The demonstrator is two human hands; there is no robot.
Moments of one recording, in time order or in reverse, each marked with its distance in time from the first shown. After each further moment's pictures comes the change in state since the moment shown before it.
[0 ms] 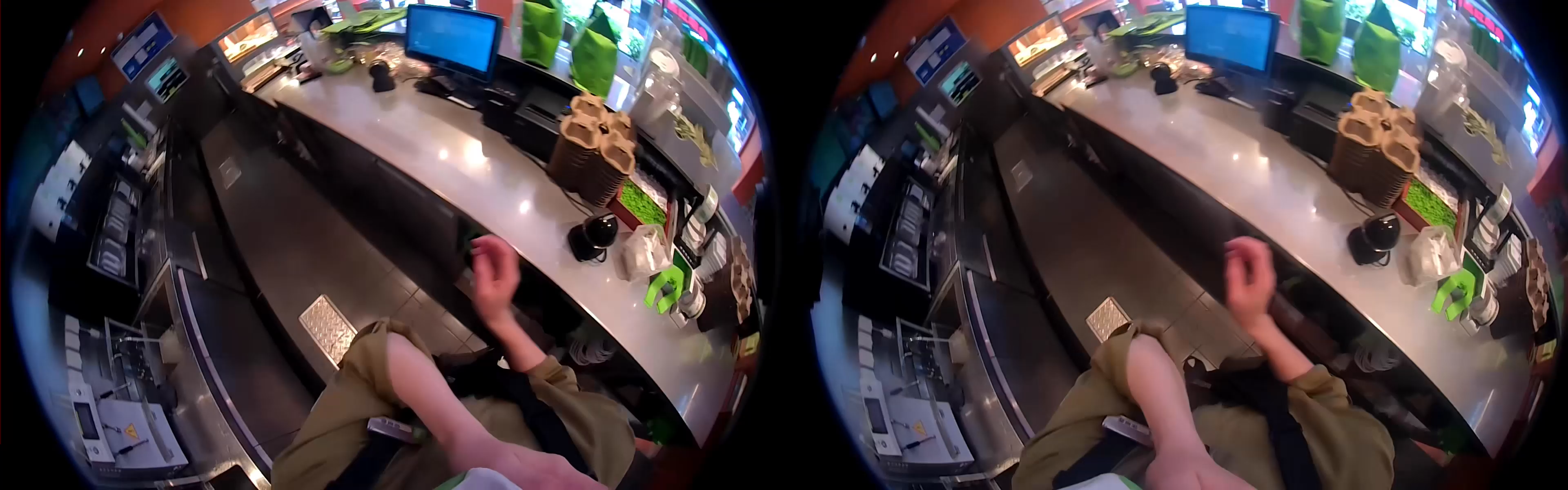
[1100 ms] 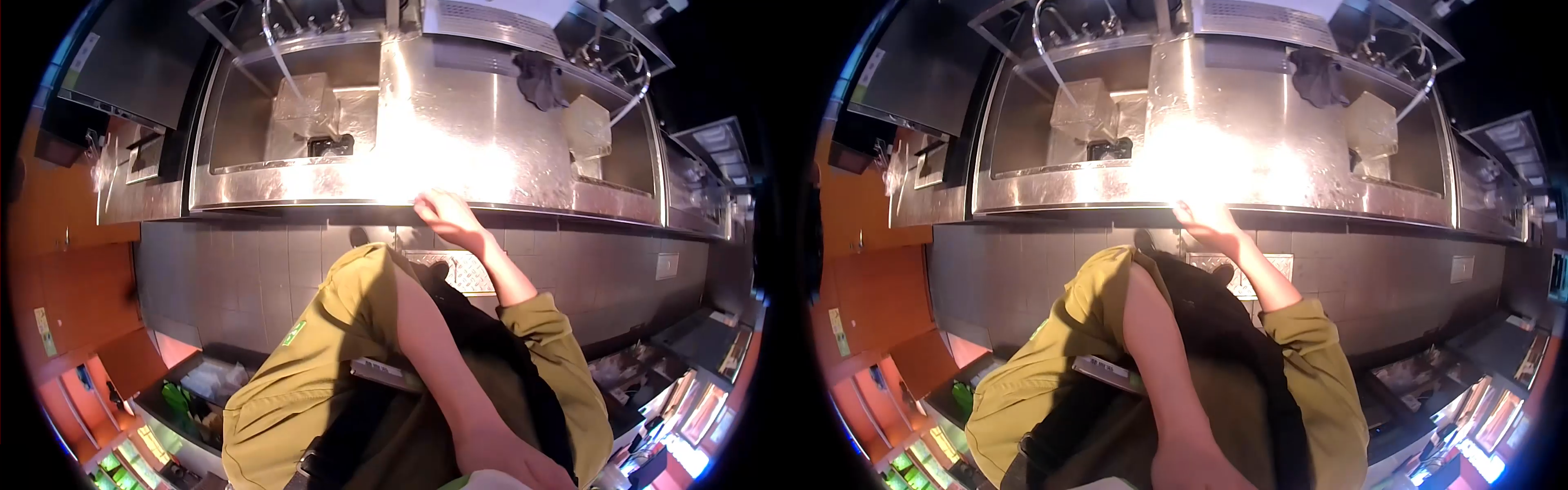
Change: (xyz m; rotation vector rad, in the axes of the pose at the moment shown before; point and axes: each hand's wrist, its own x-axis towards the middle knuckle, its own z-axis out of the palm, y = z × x) left_hand -0.467 -0.189 0.260 1.784 0.895 1.894; right_hand -0.523 -0.203 0.589 0.587 -2.839 -0.758
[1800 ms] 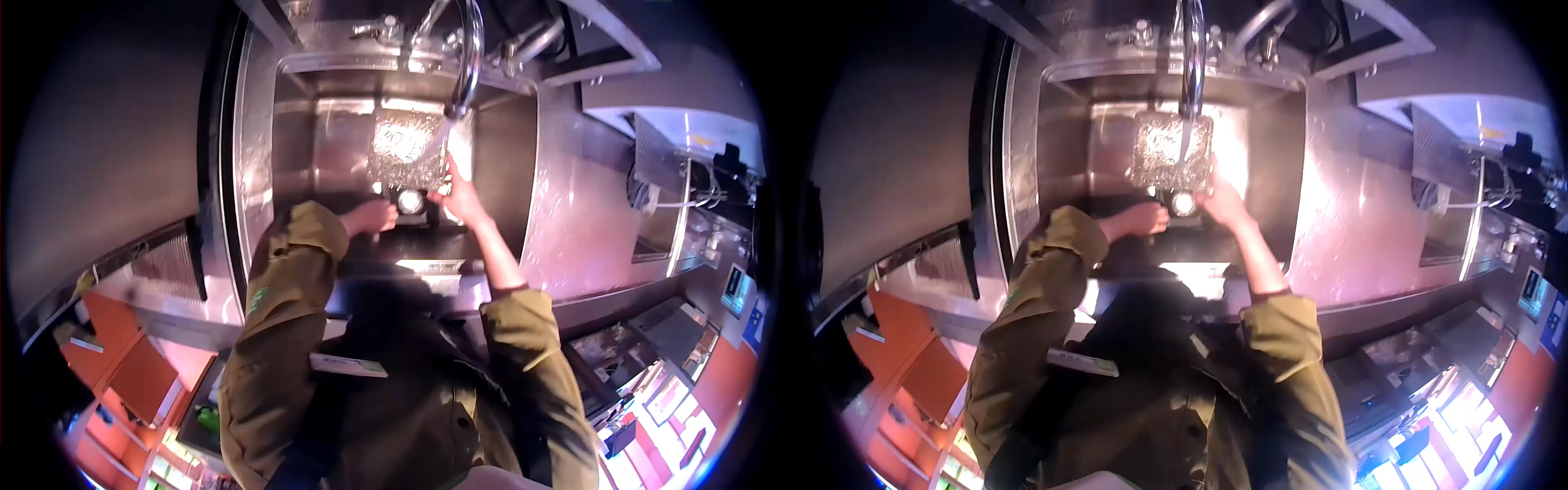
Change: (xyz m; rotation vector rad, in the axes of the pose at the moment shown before) left_hand -0.723 0.252 -0.181 1.977 0.117 -1.035; right_hand 0.367 -0.002 0.166 0.035 0.054 0.363
